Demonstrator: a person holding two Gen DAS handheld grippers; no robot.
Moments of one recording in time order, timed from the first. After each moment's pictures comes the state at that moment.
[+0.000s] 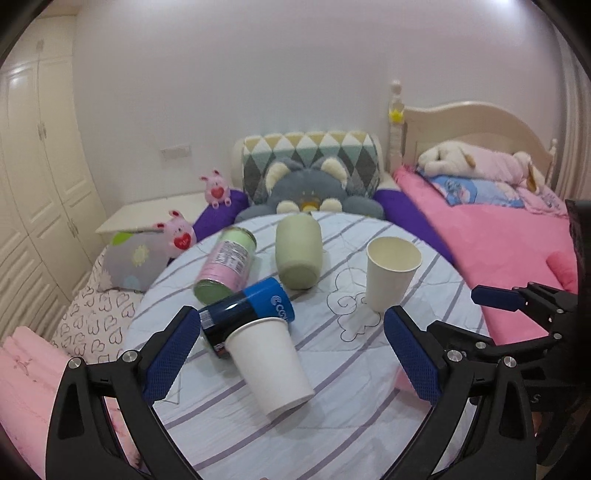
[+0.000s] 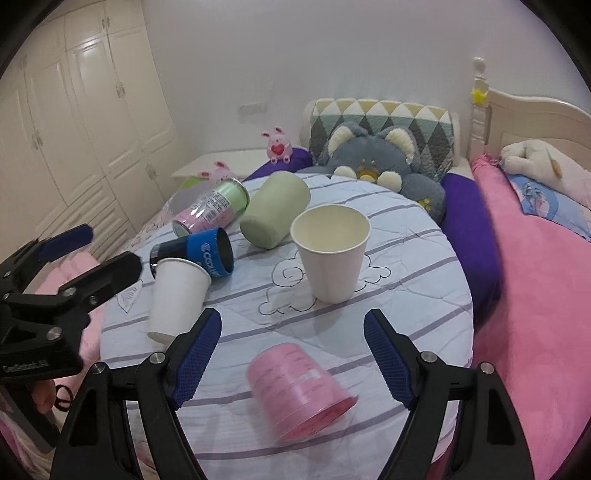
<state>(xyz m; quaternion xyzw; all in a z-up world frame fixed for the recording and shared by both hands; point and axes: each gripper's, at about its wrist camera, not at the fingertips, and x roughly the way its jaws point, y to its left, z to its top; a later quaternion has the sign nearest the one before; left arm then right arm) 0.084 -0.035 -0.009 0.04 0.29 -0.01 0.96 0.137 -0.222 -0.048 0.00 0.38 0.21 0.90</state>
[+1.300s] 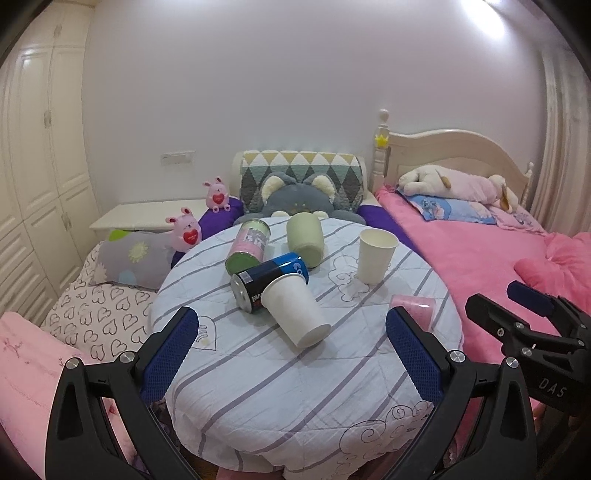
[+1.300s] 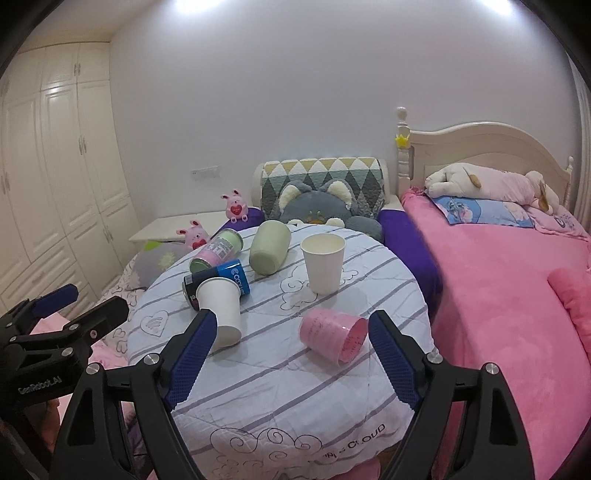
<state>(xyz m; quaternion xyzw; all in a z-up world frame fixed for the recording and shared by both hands) -0.020 0.022 0.000 0.00 0.26 -0.05 0.96 -0.003 -0.182 -0.007 0.03 0.27 0.07 0.96</state>
